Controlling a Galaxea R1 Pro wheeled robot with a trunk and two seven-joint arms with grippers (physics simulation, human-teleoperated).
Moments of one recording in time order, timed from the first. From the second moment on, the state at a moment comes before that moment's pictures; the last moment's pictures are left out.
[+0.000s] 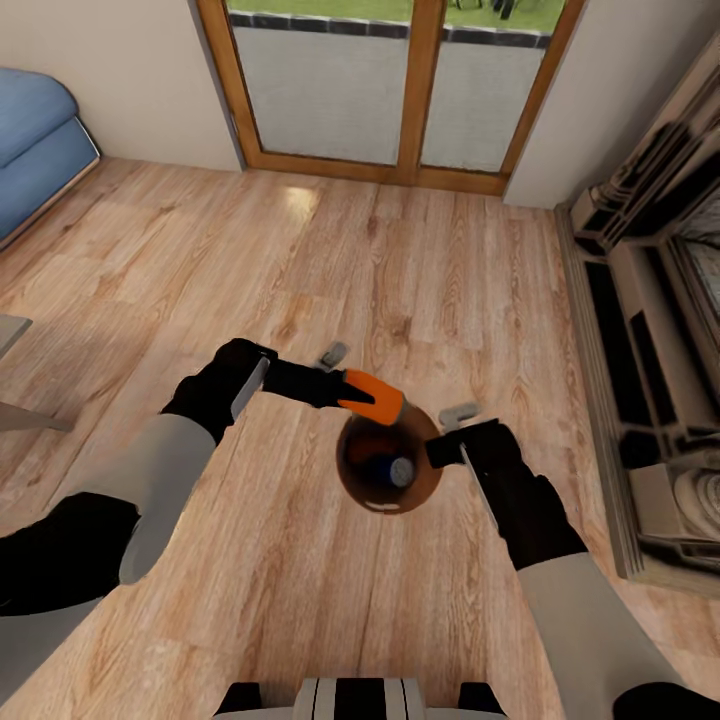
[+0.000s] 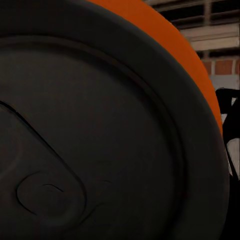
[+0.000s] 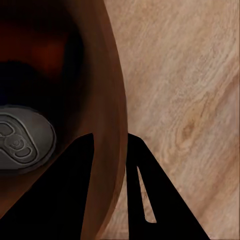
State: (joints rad) left arm -1.29 -0.04 -0.24 -0.61 0.10 1.05 -1.14; right arm -0.80 0.05 0.17 -1.22 0.26 1.04 0.23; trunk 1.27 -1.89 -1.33
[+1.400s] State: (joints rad) left arm -1.18 -0.12 -0.42 -0.63 0.10 1.05 -0.84; right arm -0.81 0.05 0.16 -1.15 0.27 1.04 0.23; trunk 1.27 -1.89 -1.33
